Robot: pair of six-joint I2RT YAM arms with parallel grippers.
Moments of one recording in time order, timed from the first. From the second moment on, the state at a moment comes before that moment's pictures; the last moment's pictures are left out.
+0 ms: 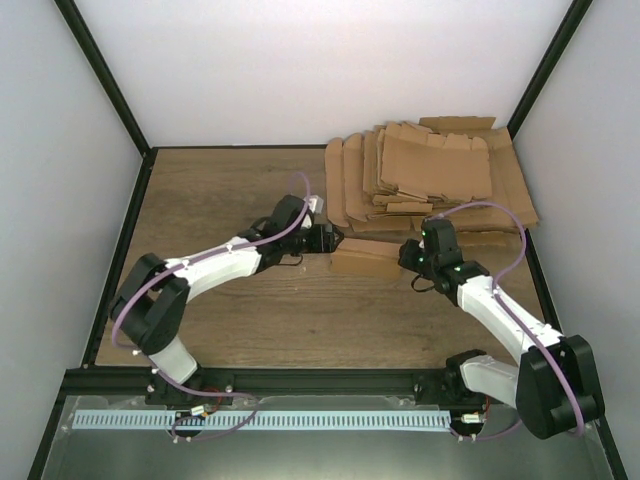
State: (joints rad) left arm -0.70 1.68 1.04 -0.03 0.21 -0.65; right arm 0.30 1.12 0.61 -0.26 -0.03 0.62
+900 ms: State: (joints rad) left arm -0.58 1.58 1.09 -0.01 0.49 -0.60; right arm 0.25 1.17 0.73 -0.20 -0.54 0.50
